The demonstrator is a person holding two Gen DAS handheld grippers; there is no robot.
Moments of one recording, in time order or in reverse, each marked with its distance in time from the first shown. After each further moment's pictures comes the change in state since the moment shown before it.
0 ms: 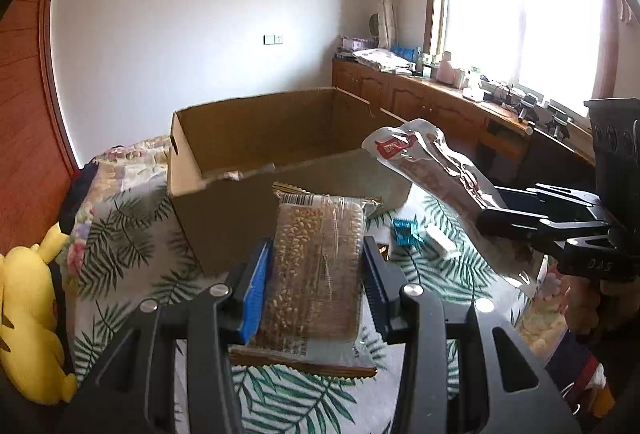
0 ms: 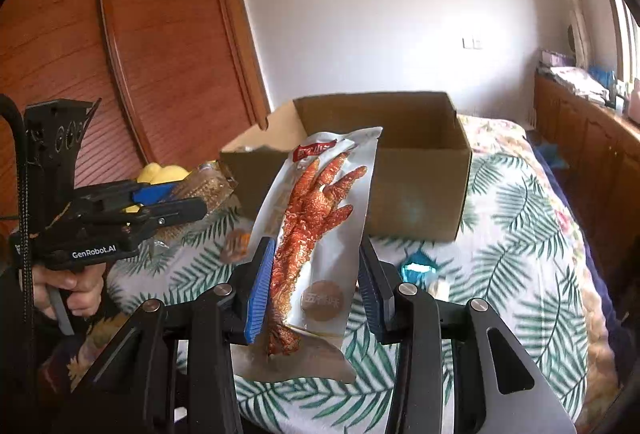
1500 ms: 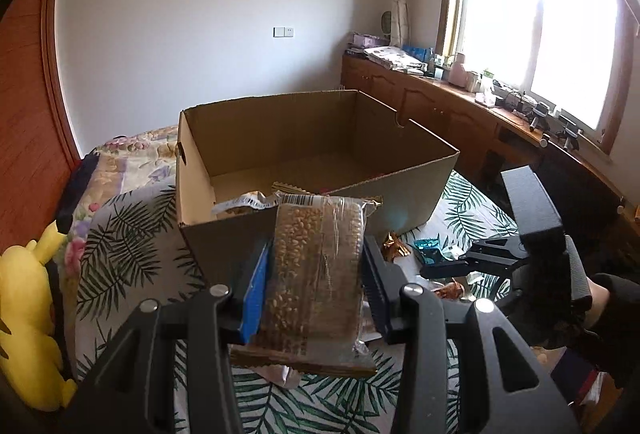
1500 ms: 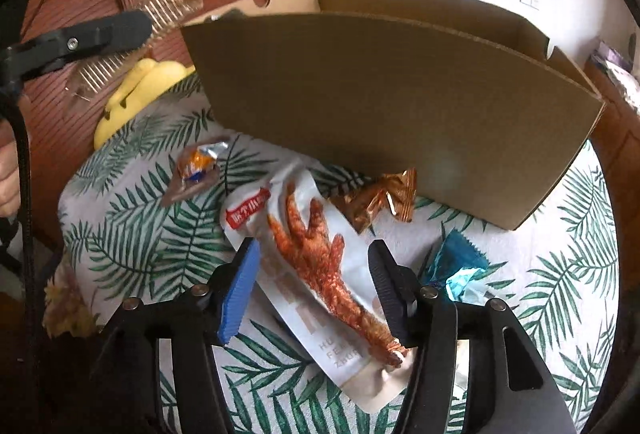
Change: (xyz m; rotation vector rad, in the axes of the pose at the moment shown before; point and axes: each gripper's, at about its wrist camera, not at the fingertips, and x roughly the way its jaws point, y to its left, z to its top) left arm 0.032 0.028 0.021 -0.042 0.028 0.008; right arm 0.128 -0.011 -0.027 -0.184 0.368 0.048
